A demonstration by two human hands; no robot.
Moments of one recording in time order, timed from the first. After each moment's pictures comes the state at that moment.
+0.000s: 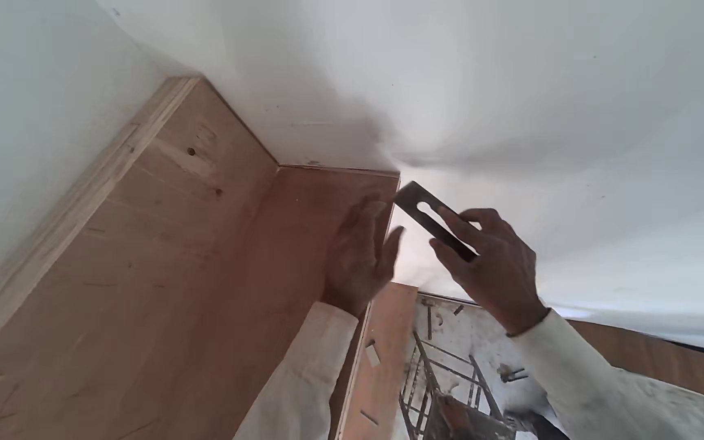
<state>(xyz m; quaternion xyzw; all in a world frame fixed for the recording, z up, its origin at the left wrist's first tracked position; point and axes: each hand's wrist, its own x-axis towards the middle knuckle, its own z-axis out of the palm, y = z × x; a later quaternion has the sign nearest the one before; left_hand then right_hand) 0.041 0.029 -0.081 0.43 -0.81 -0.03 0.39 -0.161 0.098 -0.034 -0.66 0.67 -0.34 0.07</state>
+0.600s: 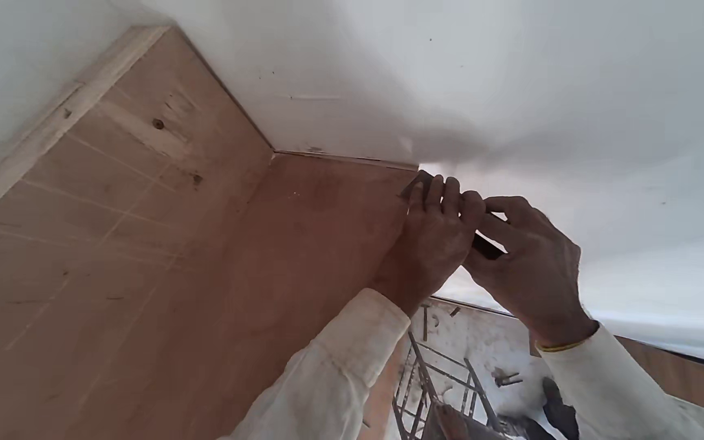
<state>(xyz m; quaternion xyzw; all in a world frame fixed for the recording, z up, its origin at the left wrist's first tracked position) -0.028 0.022 -0.024 0.38 -0.92 0.00 0.12 -0.159 0.076 -0.041 -0.69 0.64 -0.34 0.02</state>
